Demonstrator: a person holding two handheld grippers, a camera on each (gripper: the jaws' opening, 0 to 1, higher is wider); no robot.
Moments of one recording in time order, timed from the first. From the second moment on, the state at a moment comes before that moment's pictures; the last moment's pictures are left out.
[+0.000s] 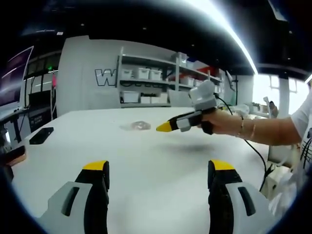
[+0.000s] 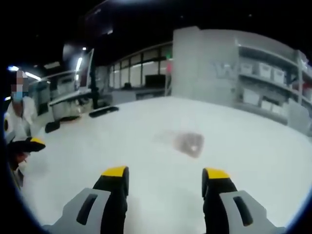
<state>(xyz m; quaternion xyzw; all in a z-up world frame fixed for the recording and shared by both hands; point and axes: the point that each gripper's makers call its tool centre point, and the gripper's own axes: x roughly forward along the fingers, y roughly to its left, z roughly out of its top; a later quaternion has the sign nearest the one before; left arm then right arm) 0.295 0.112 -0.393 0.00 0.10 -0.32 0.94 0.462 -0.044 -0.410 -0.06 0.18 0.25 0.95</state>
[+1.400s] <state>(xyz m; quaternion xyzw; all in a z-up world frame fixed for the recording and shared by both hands) 0.293 0.121 -0.392 0.00 0.09 -0.31 0.95 0.479 -0.026 -0.410 -0.09 0.16 0.27 0.95</state>
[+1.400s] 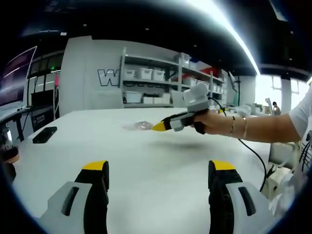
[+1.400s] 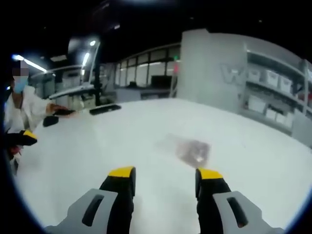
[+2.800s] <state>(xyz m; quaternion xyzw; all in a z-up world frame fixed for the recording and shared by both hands) 0.297 0.133 -0.390 0.00 0.09 -0.30 0.95 0.512 -0.011 -0.414 -0.13 0.16 0.28 0.94</state>
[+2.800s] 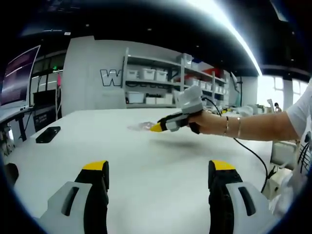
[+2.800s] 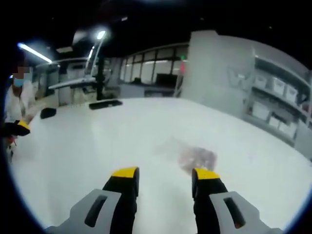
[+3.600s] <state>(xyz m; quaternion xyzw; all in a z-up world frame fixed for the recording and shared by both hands) 0.297 0.137 -0.394 -0.01 0.09 -0.29 0.95 0.524 -0.003 -0.417 -0.14 0.16 0.29 0.93</state>
